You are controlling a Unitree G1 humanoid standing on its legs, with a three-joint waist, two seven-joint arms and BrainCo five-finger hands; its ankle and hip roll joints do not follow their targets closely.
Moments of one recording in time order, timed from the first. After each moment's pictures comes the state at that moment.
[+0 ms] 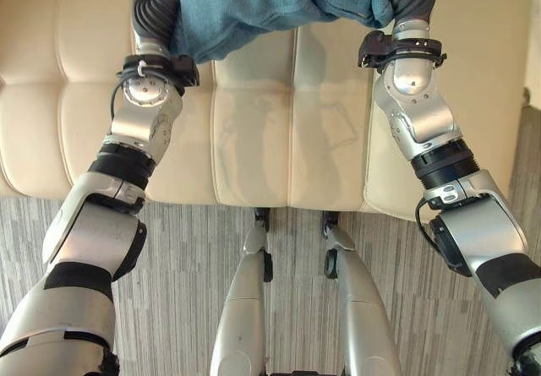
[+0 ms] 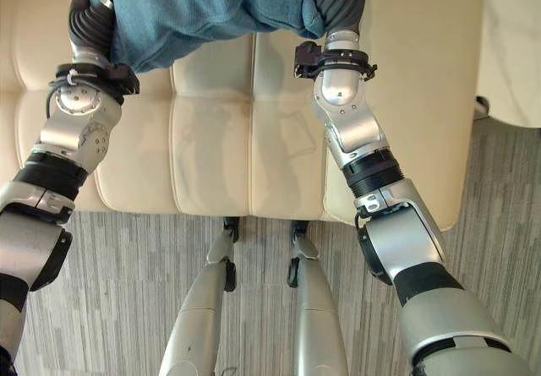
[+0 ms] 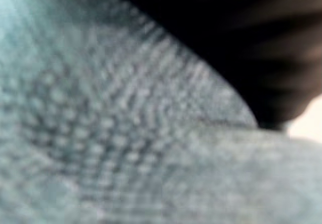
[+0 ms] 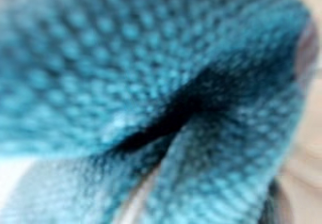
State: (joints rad) left arm -1.24 0.64 -0.48 0.84 -0.67 -0.26 0.34; right arm -1.28 -0.35 0.37 0.71 0.28 -0.23 -0.59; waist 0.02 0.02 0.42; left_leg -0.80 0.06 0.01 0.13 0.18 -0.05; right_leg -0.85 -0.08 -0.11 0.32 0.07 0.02
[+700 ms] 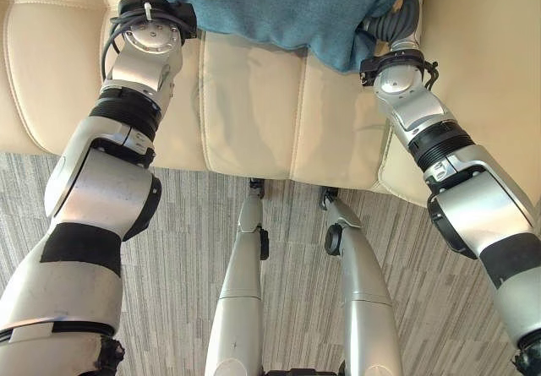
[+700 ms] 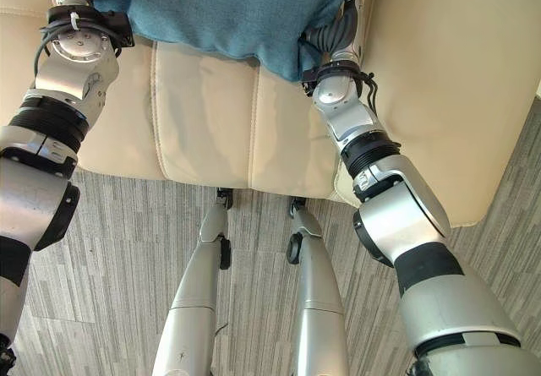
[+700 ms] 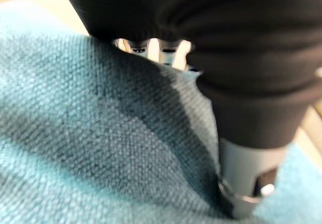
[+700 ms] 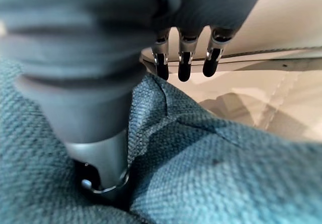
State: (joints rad) left arm -1.51 0.60 -0.55 1.11 -0.53 -0.19 0.45; right arm -1.42 -0.39 0.56 1.04 0.31 -0.07 -0.58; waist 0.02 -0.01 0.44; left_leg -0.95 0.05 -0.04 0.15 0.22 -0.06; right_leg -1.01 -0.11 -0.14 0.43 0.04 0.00
